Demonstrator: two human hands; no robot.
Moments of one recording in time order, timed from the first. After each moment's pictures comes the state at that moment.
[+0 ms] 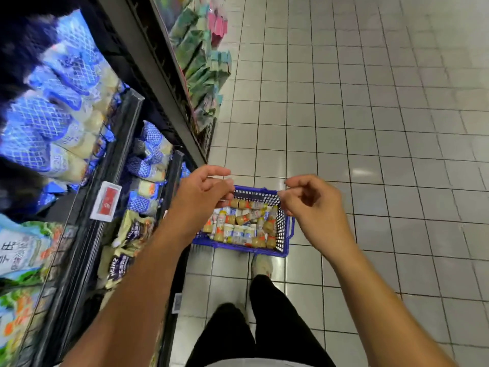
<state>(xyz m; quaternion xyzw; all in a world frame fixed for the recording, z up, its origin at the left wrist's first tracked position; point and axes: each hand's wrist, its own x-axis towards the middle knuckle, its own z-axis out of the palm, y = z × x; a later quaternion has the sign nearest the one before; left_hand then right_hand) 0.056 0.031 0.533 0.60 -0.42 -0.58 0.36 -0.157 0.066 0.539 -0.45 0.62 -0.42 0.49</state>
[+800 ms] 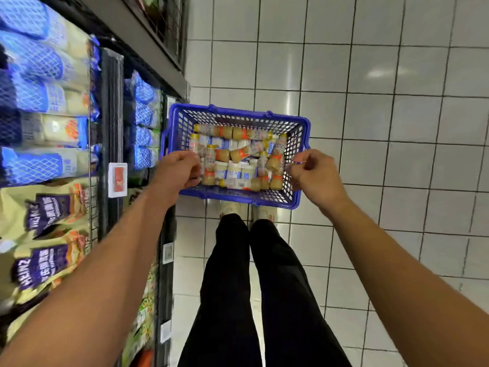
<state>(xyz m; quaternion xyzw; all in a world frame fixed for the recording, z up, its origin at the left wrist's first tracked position) 0.091 -0.036 0.190 0.77 -0.22 -0.57 0.16 -0.189 -0.005 0.217 -0.32 0.74 -0.21 0.55</state>
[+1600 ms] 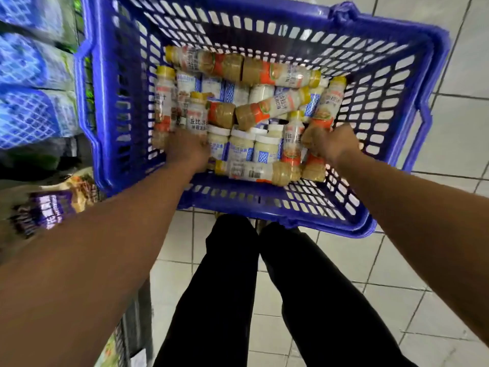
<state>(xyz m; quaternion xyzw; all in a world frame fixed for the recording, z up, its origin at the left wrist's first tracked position) 0.114 -0.031 -0.167 0.81 -0.41 -0.40 -0.13 -0.170 -0.034 -0.173 -0.29 0.83 0.02 0.47</state>
